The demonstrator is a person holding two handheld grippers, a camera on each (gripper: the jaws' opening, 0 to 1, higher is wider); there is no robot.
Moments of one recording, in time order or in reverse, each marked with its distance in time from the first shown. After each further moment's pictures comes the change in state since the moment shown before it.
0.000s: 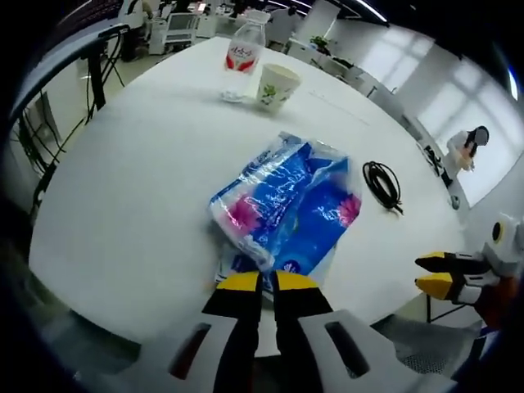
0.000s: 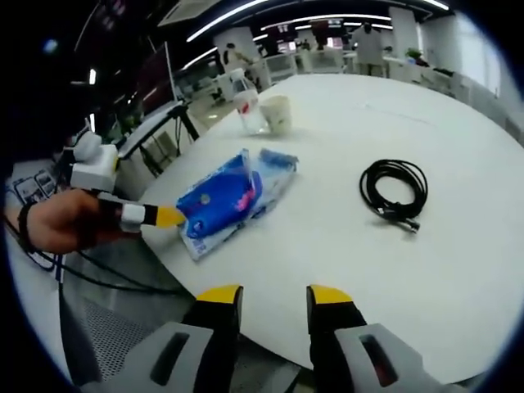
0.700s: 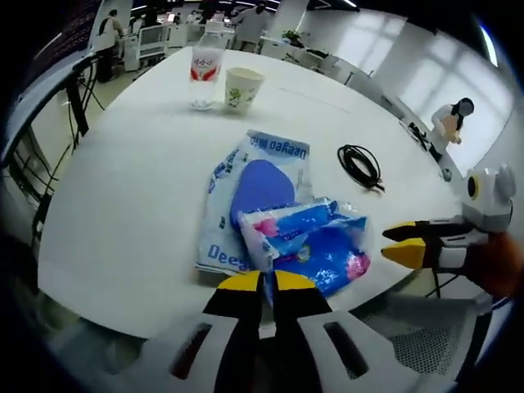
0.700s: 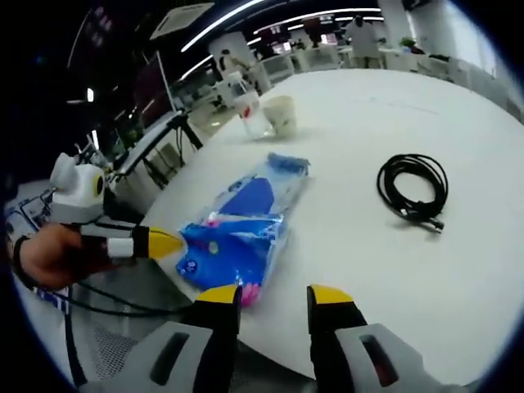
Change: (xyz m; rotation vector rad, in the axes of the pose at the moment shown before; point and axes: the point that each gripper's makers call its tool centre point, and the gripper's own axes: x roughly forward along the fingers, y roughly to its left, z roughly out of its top) left arm -0.002 -0.011 -0.008 0.137 0.014 -0.042; right arm 0.025 0.017 0.010 0.070 0.006 0.060
